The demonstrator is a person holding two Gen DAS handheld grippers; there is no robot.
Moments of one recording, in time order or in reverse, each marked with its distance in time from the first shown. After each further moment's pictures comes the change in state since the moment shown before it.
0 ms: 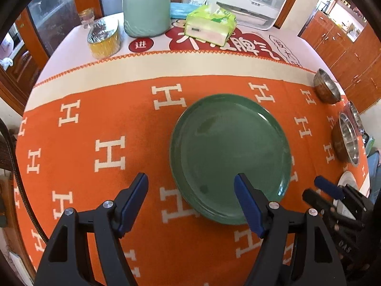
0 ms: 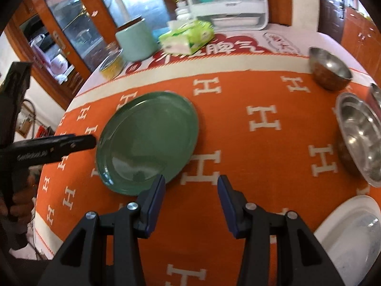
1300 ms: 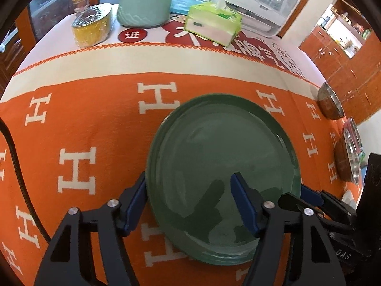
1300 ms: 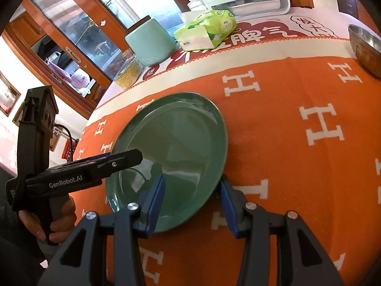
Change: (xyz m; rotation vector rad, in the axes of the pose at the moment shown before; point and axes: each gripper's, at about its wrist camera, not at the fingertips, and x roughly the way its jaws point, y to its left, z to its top) left arm 0.053 0.007 0.009 -0.068 -0.057 -0.093; right arm 0.060 -0.006 0.024 0.081 -0.039 0.211
